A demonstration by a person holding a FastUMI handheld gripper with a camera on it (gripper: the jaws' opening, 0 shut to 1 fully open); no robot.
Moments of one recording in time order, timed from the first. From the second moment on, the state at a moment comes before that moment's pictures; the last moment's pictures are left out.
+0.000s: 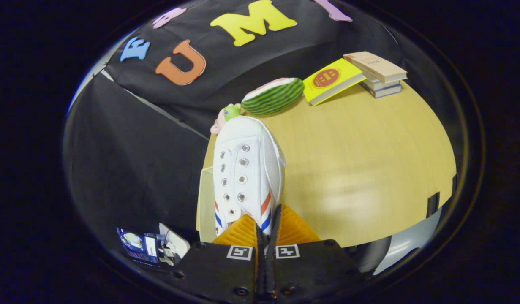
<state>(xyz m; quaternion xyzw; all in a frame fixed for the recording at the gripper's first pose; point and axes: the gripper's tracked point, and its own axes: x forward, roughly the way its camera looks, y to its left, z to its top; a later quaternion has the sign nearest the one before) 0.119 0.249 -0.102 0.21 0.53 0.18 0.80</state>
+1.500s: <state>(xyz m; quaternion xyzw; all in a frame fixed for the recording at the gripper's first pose) 0.097 0.346 -0.157 0.15 0.54 0.18 0.81</state>
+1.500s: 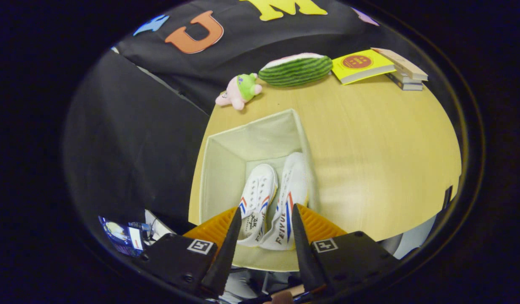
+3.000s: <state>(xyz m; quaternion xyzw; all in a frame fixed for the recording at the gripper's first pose) 0.064 0.217 0.001 0.04 0.03 0.10 0.99</state>
